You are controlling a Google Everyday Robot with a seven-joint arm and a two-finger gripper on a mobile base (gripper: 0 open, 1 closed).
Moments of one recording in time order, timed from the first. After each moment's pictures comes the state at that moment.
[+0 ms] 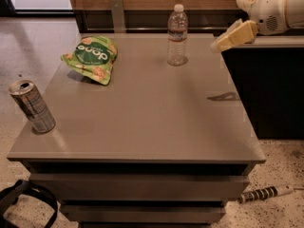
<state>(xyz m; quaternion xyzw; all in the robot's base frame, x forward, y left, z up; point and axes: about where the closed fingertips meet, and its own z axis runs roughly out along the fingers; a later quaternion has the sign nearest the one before) 0.664 -0.205 0.989 -0.47 0.71 0.13 0.50</state>
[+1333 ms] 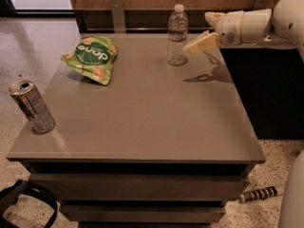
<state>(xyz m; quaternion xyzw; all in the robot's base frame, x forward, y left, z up) 0.753 -0.148 0.927 -0.45 0.67 0.23 0.54</state>
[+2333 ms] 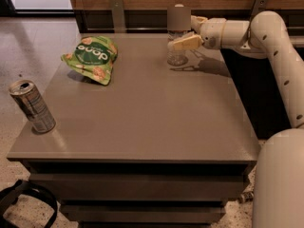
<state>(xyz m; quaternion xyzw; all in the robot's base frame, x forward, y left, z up) 0.797 -0.112 0.910 -0.44 0.62 0.28 0.59</state>
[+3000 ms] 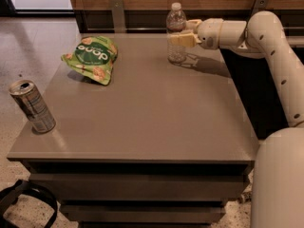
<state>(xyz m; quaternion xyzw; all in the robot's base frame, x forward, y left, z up) 0.798 -0.104 0.908 -0.44 0.62 0.29 0.59</state>
